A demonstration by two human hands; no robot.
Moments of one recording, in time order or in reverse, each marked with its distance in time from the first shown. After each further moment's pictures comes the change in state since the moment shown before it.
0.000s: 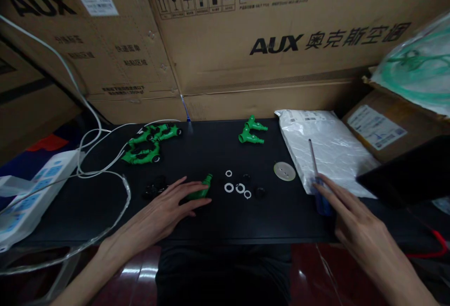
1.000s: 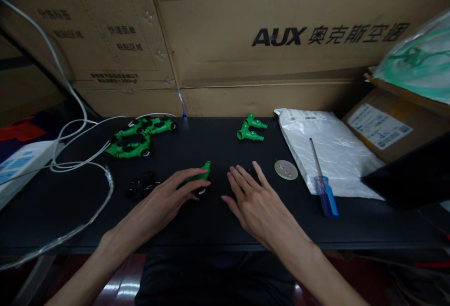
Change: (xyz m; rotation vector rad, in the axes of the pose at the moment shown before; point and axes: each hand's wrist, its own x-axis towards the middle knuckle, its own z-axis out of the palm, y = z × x) left_hand 0.023 -0.003 0.031 -0.024 0.228 -0.120; right_hand 0.105 -0.144 0.054 -0.004 -0.115 -0.370
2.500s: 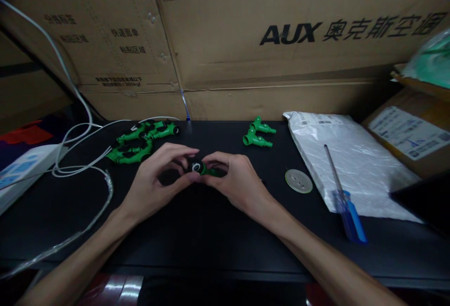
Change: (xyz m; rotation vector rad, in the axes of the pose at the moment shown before) left_hand 0.045 -0.013 -0.030 -0.336 0.439 -0.067; right_hand 0.091 0.008 -0.005 1.252 0.134 0.271
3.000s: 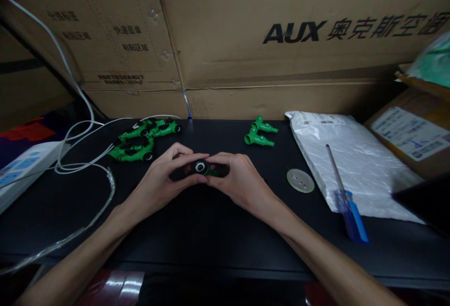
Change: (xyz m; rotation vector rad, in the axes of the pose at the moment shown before) left_hand 0.000 -0.006 0.005 0.105 -0.124 -0.047; right_hand 0.000 0.002 -0.004 -0.181 -0.049 -0.037
